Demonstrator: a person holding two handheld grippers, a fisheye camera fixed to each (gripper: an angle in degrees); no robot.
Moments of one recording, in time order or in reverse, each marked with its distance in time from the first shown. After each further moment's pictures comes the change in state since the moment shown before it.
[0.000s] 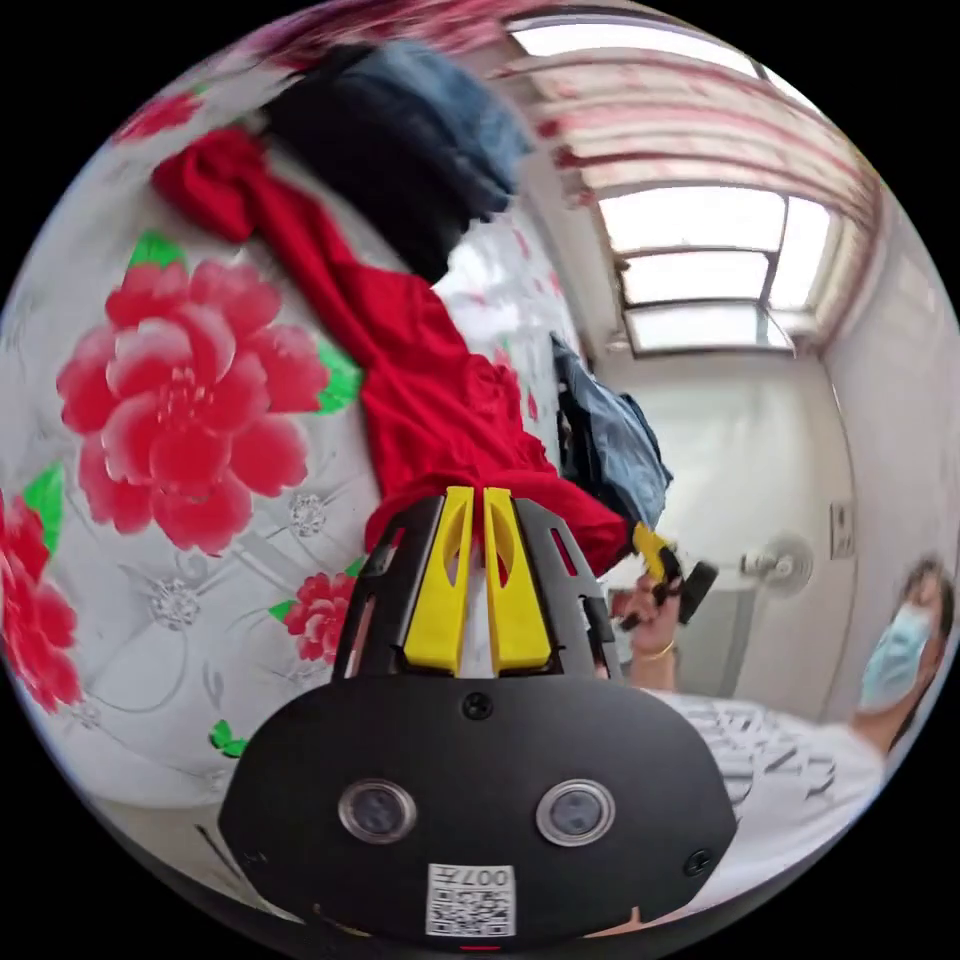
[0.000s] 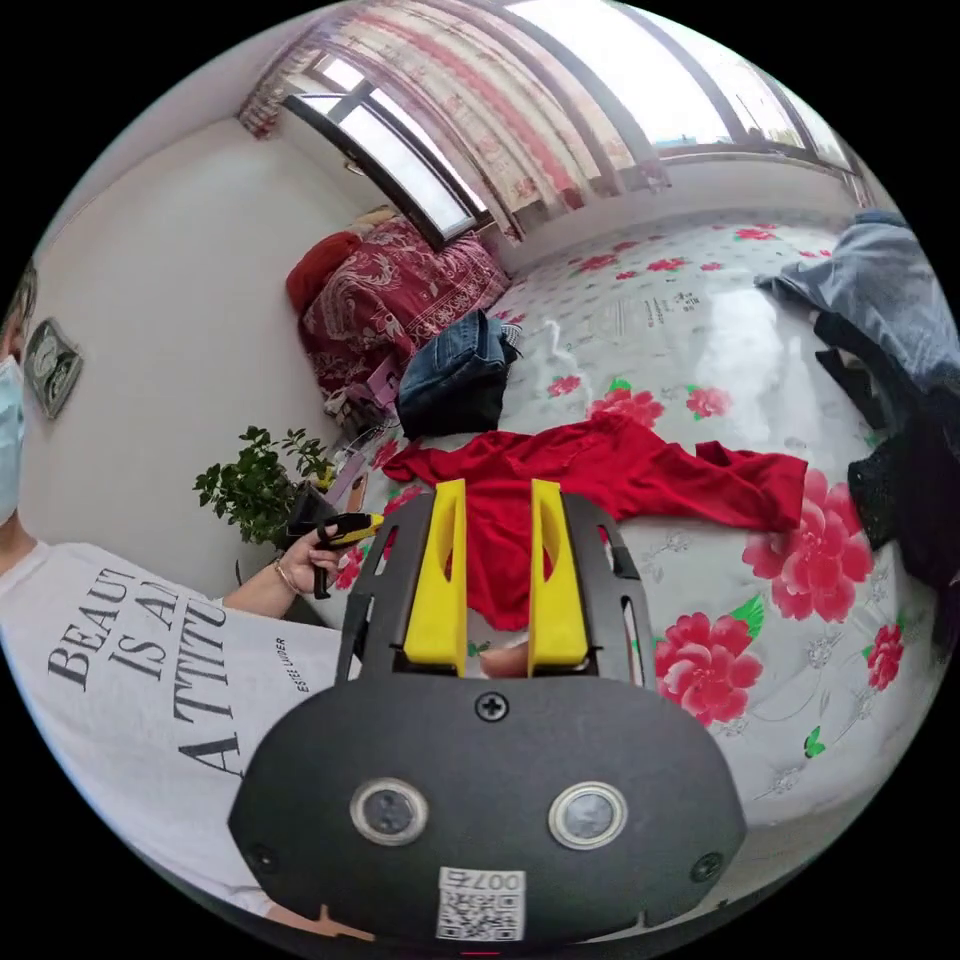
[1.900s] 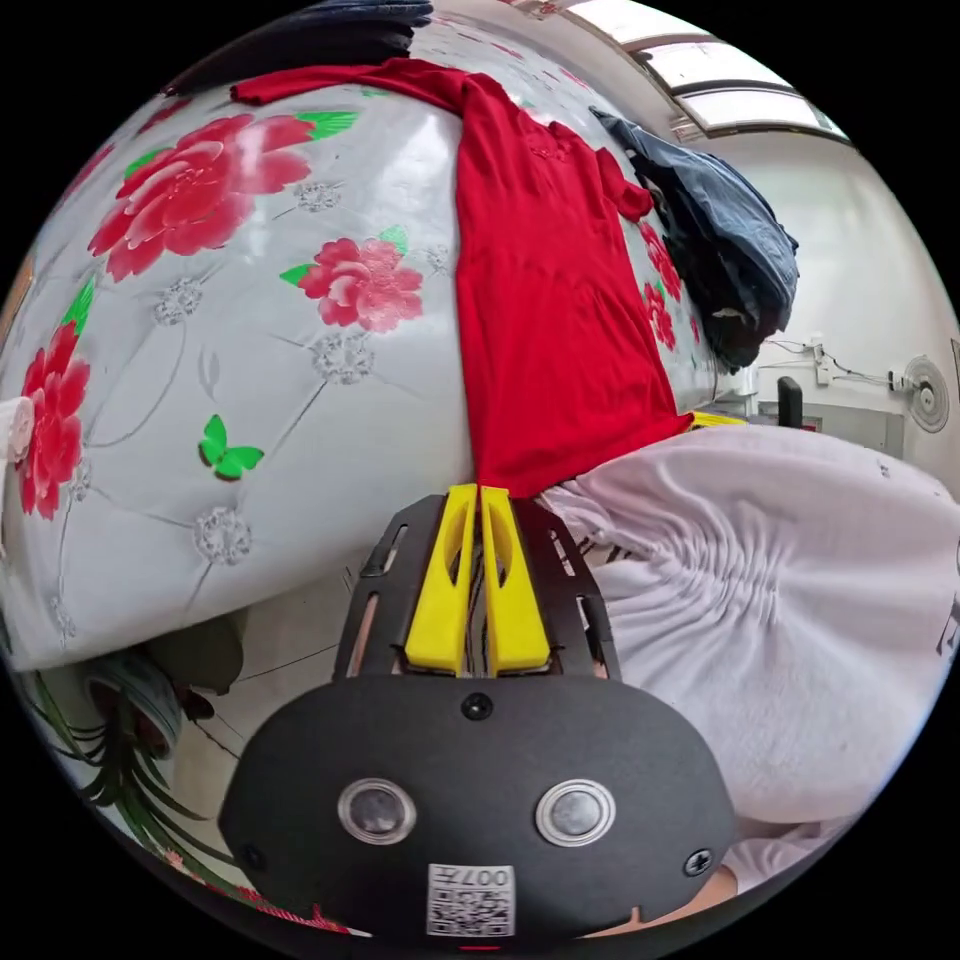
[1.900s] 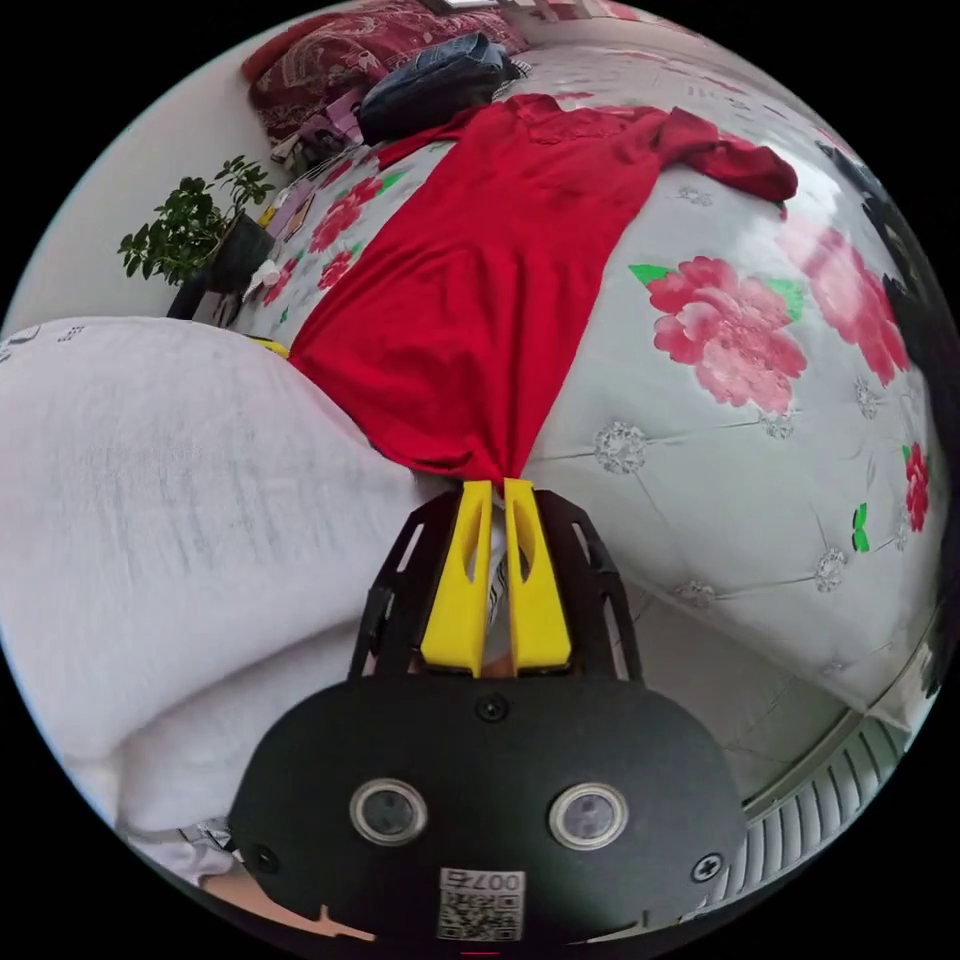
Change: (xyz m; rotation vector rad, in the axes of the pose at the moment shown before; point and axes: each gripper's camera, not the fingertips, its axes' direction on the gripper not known) left arm 0.006 0.276 0.089 -0.484 -0.480 0.274; right arm -0.051 0.170 0.060 -0.664 0.131 -0.111
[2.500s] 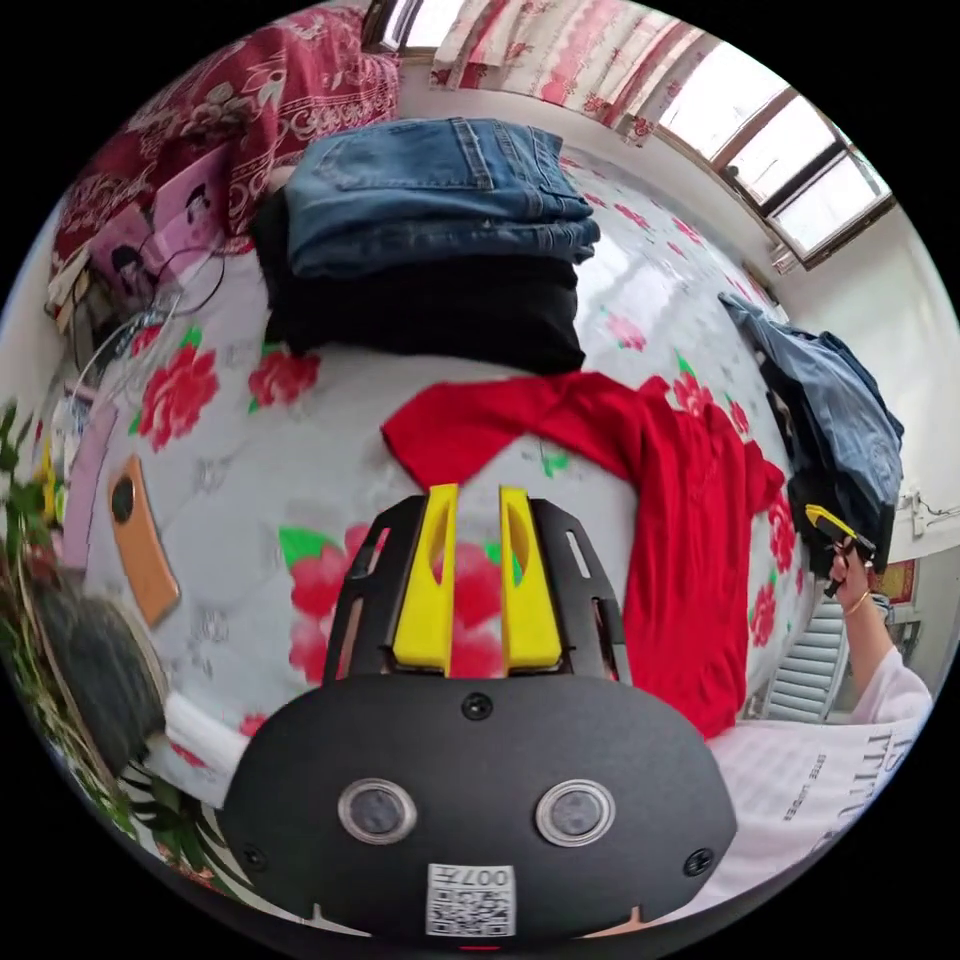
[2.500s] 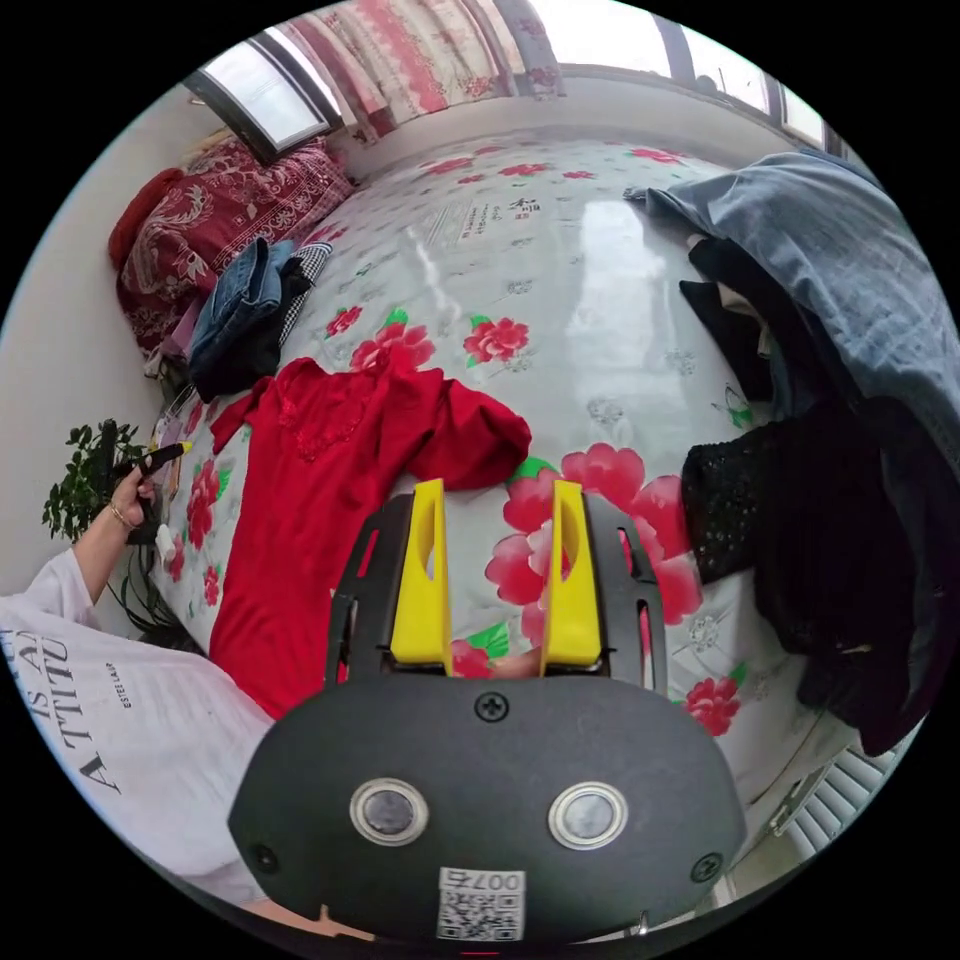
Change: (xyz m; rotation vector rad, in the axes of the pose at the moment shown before) left arm -0.031 -0.290 -0.119 0.383 -0.365 -0.158; right arm 0.200 -0.217 -0.166 0.350 0.209 0.305
